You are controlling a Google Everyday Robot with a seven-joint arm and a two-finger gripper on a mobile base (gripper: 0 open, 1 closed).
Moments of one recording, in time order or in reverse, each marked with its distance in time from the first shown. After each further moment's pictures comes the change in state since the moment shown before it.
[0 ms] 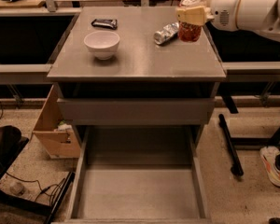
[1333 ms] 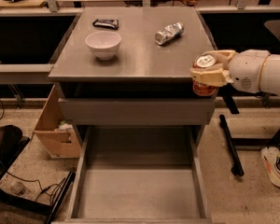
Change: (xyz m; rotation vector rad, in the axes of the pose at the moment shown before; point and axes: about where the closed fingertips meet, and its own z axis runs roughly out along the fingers) arm 0.107 0.076 -0.088 -0.066 0.085 -0.062
